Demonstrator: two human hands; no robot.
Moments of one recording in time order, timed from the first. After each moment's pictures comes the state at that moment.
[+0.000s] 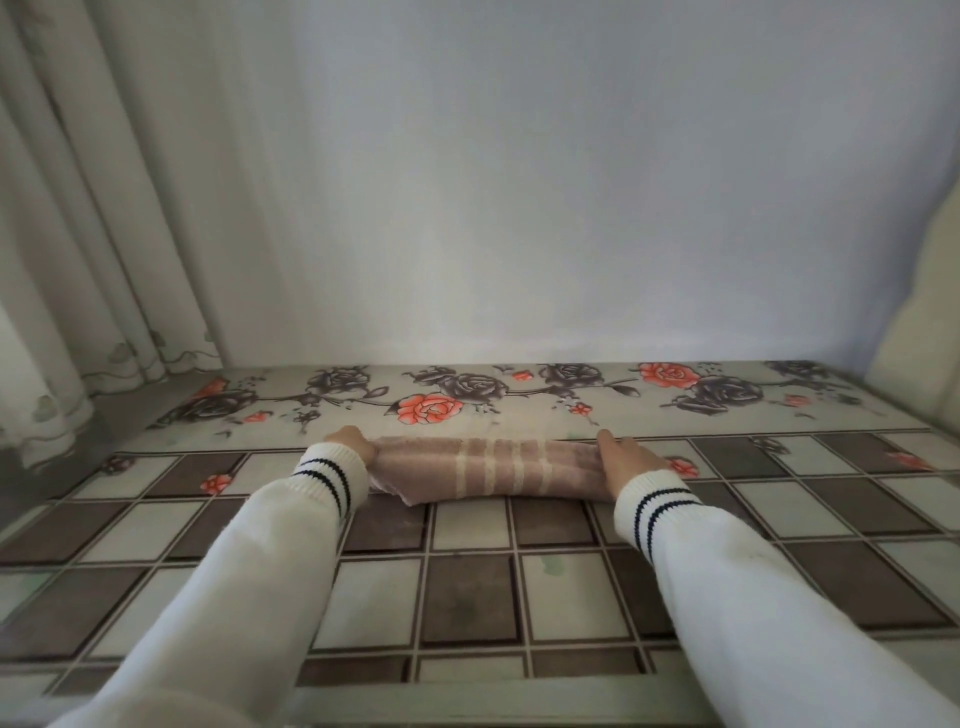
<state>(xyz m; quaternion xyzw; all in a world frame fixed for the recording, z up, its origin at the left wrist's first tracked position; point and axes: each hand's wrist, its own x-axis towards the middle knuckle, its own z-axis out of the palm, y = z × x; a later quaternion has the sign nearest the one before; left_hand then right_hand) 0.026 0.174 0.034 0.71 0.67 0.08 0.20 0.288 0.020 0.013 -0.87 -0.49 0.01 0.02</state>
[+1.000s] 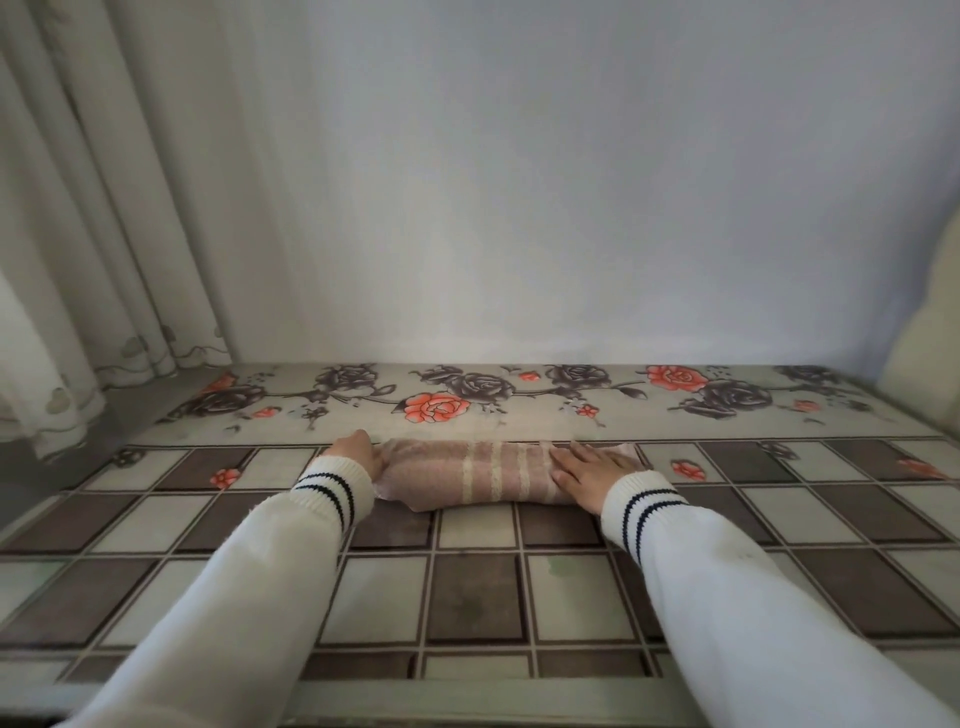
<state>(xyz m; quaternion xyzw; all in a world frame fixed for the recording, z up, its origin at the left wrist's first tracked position) 0.020 0.166 0.021 0.74 0.65 0.06 0.13 0.275 0.042 -0.005 -0.80 -0.59 0.09 -0.01</state>
